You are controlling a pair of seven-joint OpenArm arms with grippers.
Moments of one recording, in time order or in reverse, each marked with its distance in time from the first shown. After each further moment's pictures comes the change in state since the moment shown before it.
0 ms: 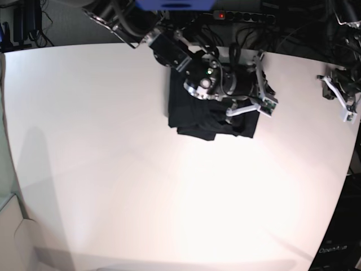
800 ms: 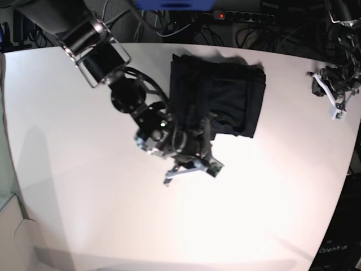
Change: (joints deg) left arm 0.0 1.4 3.7 0.0 0.0 0.0 0.4; right arm 12.0 11.4 11.4 4.9 -7.4 0.2 -8.5
